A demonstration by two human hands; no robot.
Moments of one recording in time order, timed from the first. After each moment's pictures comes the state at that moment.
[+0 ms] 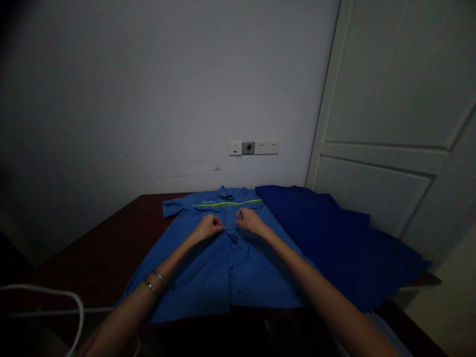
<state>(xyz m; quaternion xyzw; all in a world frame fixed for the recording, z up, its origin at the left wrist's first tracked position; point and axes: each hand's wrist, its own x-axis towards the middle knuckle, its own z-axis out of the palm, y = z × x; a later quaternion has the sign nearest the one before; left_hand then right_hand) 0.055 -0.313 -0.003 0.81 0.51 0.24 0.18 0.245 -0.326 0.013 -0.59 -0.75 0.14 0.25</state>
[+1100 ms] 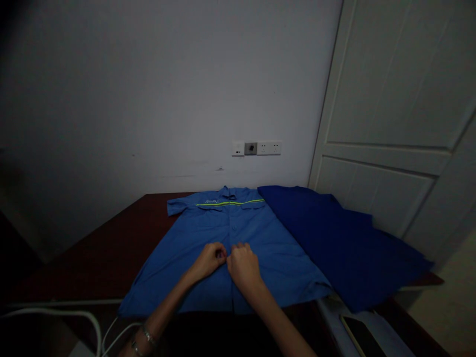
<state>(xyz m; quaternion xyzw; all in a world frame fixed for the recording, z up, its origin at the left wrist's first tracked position) 0.052 -0.407 -0.043 0.82 0.44 0.29 0.23 0.187 -0.456 -0.022 -0.63 -0.75 -0.04 0.20</state>
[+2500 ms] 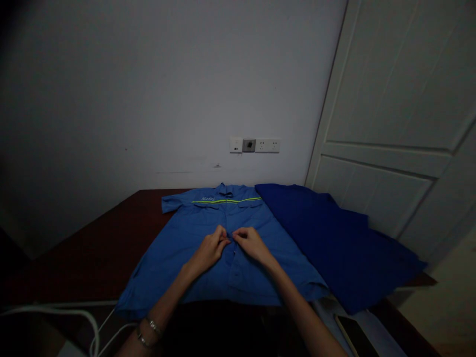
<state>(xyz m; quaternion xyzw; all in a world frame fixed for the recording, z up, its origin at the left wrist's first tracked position) 0.070 -0.406 -0.019 0.84 0.38 0.35 0.18 0.238 -0.394 -0.018 -0.46 -0.70 0.35 0.42</state>
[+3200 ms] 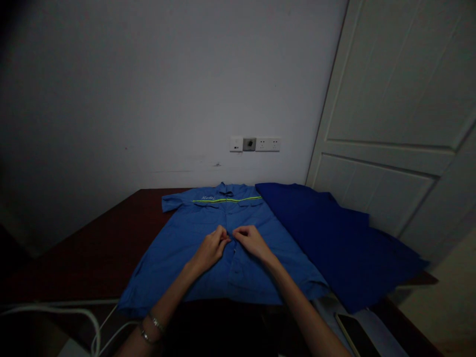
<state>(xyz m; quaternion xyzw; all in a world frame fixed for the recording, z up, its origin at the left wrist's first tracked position) 0.070 -0.403 -0.026 0.84 0.38 0.35 0.14 0.237 -0.394 -0.016 -0.46 -0.70 0.35 0.42</state>
